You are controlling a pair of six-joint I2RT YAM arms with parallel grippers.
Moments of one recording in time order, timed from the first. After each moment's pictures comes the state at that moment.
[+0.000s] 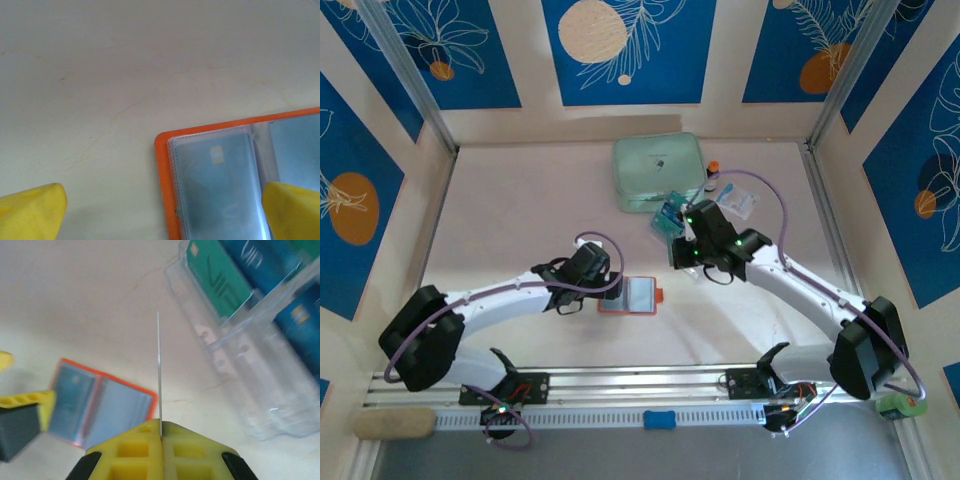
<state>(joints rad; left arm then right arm) -0.80 1.39 0.72 -0.36 -0.21 -0.59 0.62 1.26 0.90 -0.55 -0.08 0.46</state>
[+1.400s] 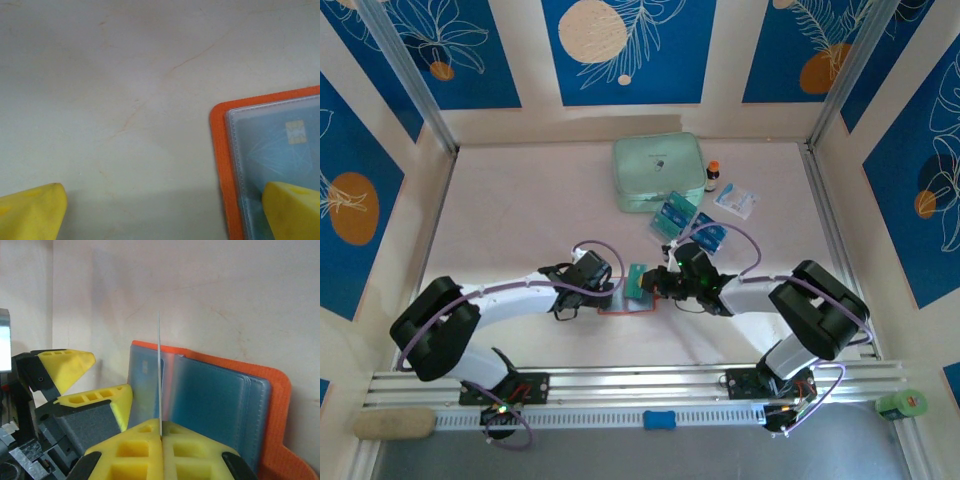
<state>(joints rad) -0.80 1.45 0.68 -0.41 -0.29 -0.60 0.71 1.55 0.49 0.43 -0.38 0.97</state>
